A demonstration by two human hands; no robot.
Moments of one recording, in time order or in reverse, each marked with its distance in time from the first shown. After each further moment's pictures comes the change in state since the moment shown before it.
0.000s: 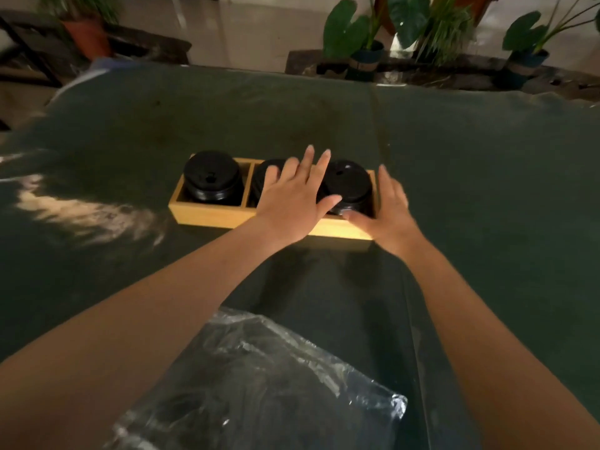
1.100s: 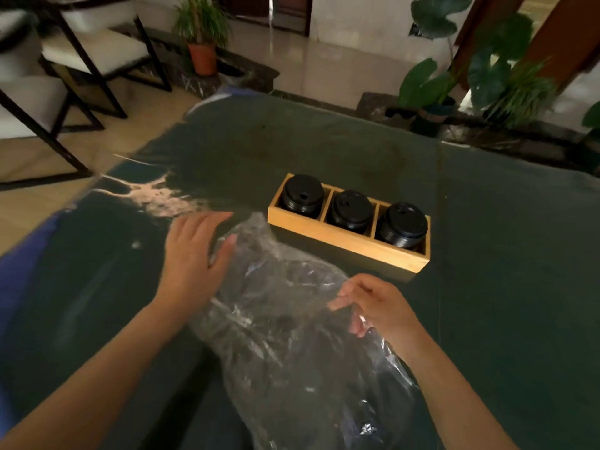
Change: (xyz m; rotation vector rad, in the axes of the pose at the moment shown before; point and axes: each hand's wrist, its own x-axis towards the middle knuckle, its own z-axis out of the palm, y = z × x) left_hand -0.236 -0.122 -0.066 -0.341 0.435 -0.459; right_hand -0.136 -0.095 0.036 0.497 -0.500 0.118
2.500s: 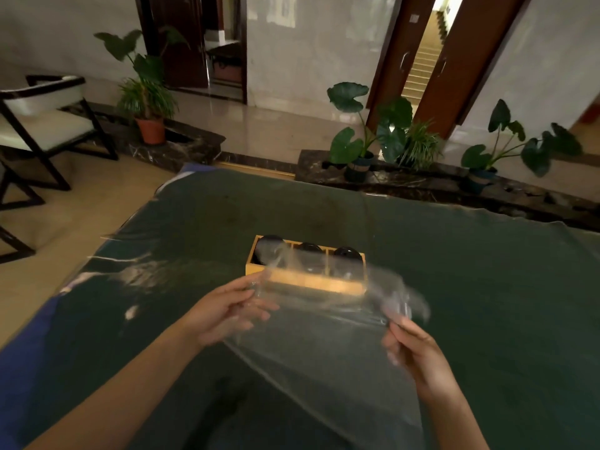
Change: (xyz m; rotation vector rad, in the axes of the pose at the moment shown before) left_hand 0.029 0.056 -0.076 -1.529 -0.900 -0.581; right_hand -0.142 -0.036 -0.040 0.638 0.307 -0.194
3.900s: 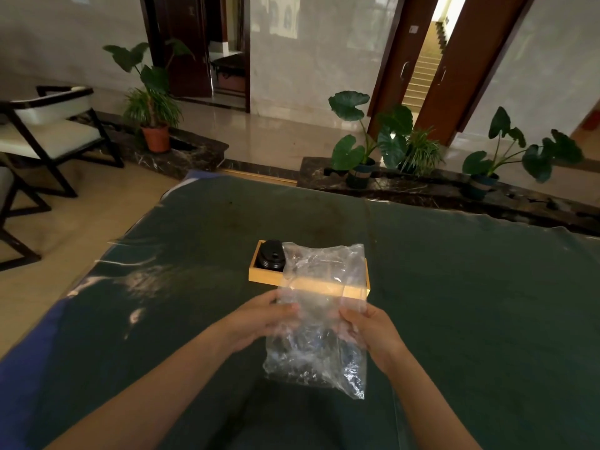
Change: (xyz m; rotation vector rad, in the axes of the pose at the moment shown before) left_hand 0.020 -0.021 0.029 0.338 -0.038 -0.127; right_hand 0.046 0.016 0.051 -0.292 -0.011 0.124
